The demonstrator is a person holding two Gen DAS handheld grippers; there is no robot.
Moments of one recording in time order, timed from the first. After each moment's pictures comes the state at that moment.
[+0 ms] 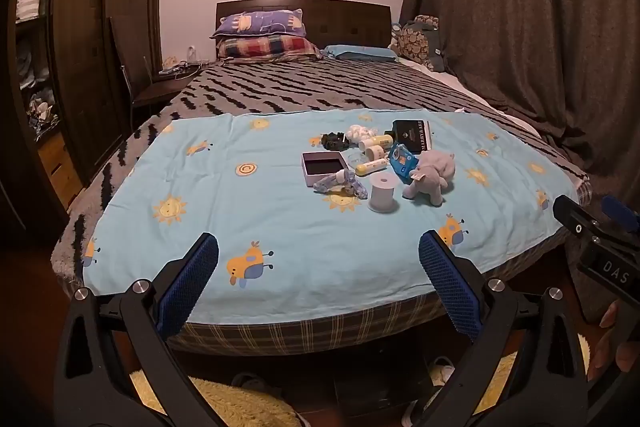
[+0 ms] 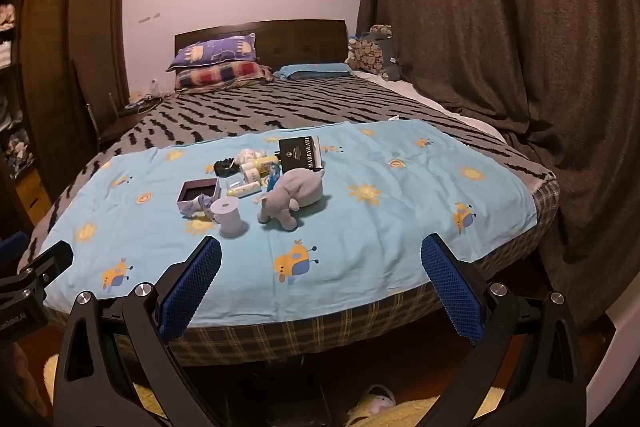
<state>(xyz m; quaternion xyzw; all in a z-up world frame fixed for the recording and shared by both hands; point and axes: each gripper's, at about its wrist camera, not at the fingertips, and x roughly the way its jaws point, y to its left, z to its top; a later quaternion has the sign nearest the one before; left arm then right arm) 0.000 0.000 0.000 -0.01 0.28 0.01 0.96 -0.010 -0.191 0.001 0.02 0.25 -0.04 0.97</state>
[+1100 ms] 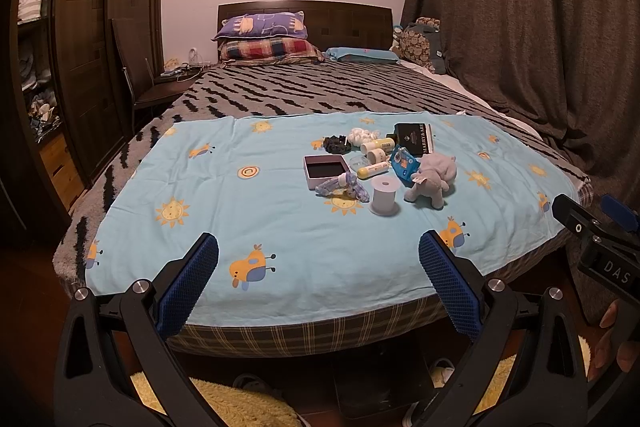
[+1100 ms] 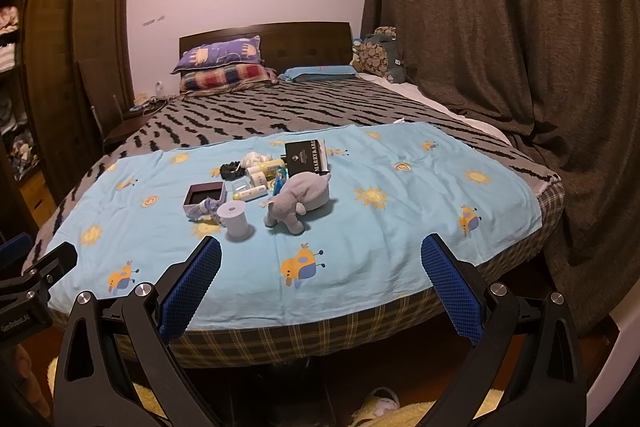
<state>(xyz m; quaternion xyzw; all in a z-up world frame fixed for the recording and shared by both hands) 0.000 0.000 0.003 -0.01 0.28 0.01 0.96 -0.010 -0.187 0.006 0.02 0.25 -0.03 0.97</state>
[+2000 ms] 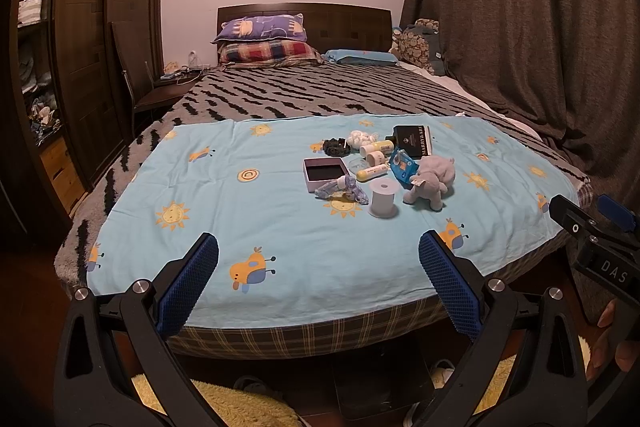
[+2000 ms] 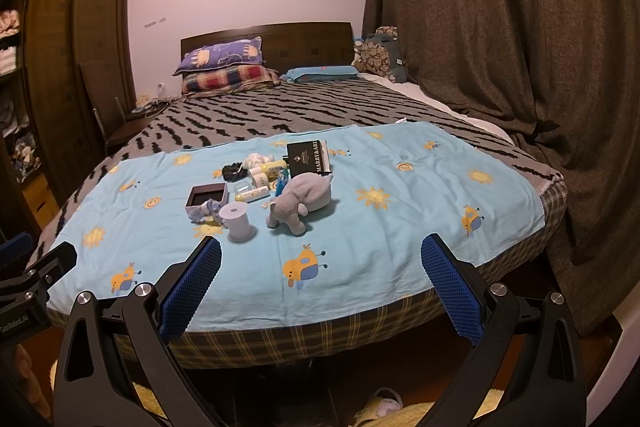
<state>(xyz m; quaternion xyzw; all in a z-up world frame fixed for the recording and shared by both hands) 0.000 0.003 0.013 -0.01 0.28 0.00 0.96 -0.009 -0.186 0.006 0.02 0.25 -0.03 0.97</state>
